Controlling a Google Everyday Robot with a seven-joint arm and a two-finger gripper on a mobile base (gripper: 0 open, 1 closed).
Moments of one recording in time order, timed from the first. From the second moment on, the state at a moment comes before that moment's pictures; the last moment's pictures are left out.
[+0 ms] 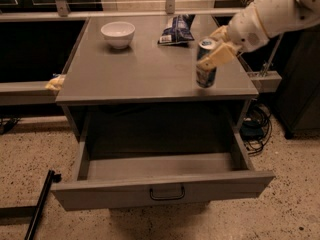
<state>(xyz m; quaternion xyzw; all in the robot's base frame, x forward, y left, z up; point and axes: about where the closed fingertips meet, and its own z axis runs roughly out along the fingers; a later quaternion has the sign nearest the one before) 0.643 -0.137 0.940 -0.60 0.68 0.20 0.37</state>
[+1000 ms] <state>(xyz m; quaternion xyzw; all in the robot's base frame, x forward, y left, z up) 0.493 -0.180 0.924 -0.59 0.68 0.22 0.36</state>
